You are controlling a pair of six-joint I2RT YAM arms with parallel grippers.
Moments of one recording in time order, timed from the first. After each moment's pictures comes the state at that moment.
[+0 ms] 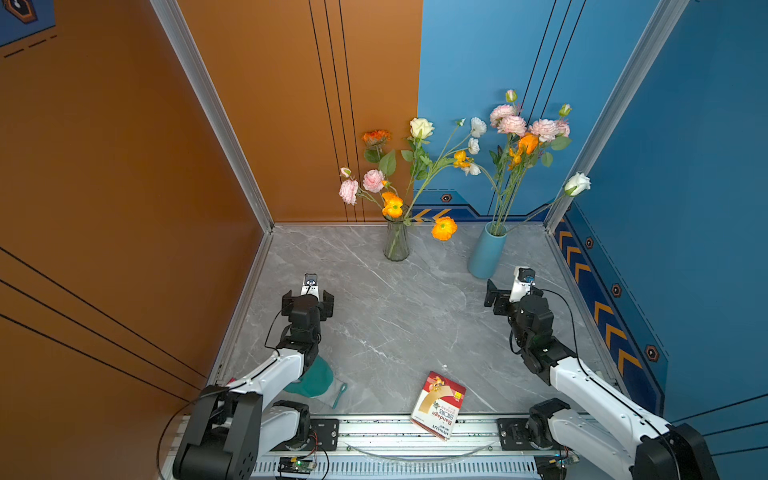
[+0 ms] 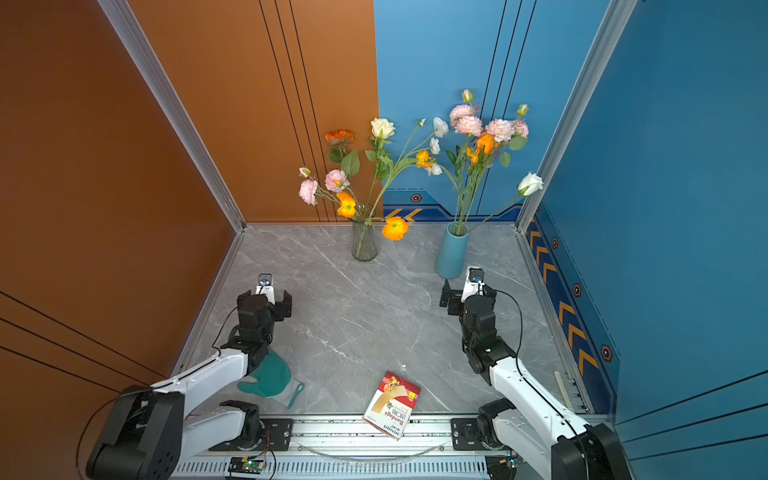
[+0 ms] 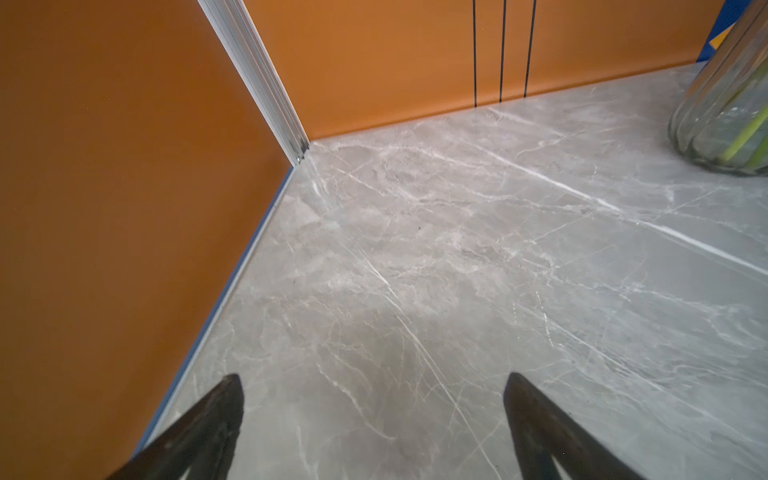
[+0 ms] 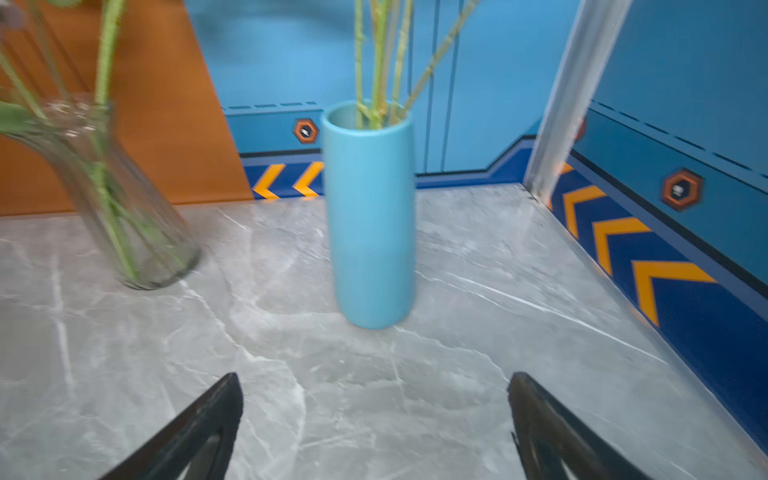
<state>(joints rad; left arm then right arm) -0.14 1.24 0.32 0.52 -0.39 0.10 0.26 0.93 0.40 0.23 0.36 0.15</state>
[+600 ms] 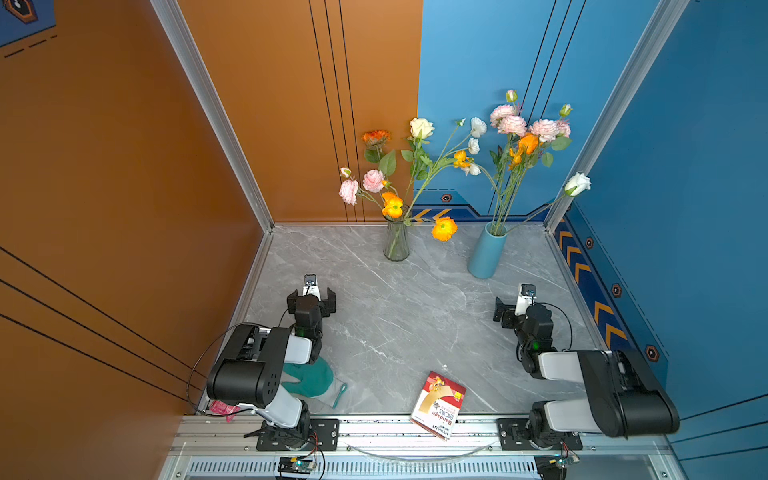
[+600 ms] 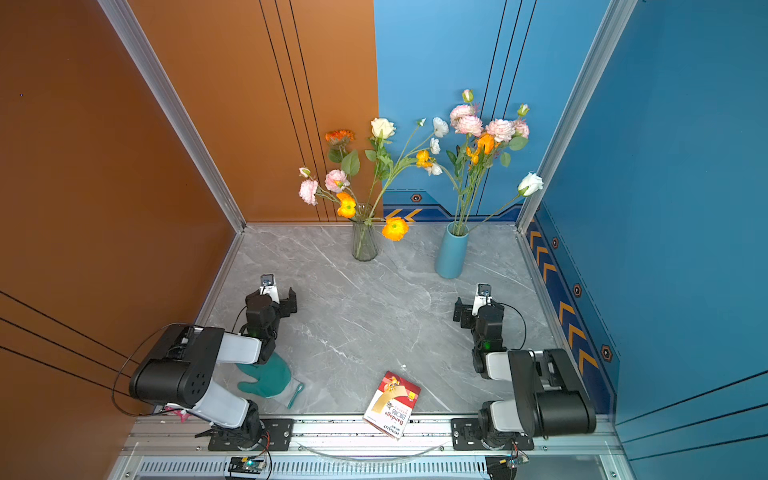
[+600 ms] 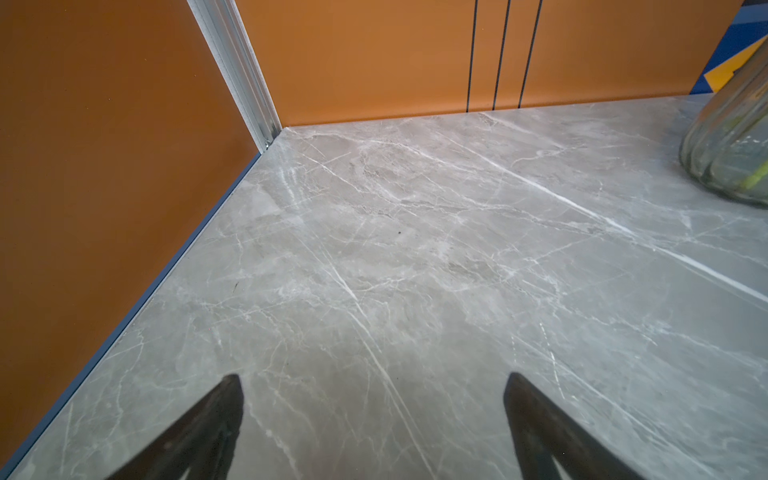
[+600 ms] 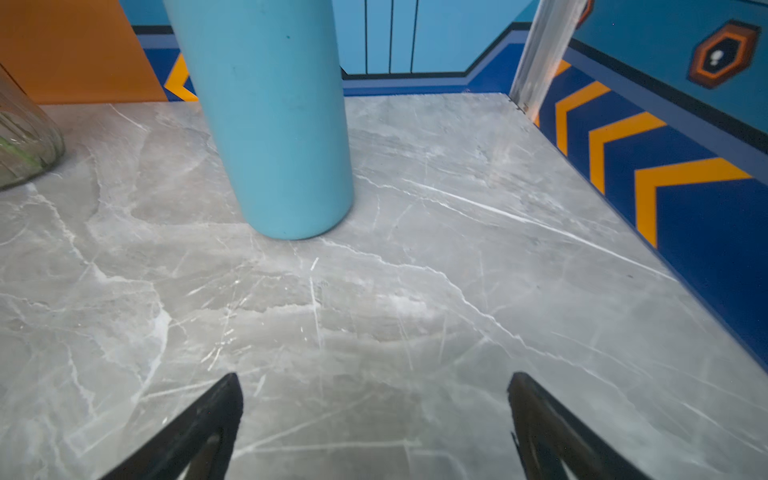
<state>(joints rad) -0.09 1.57 0.33 0.91 -0.33 0.03 0.05 1.49 0.20 0.94 0.12 0.02</state>
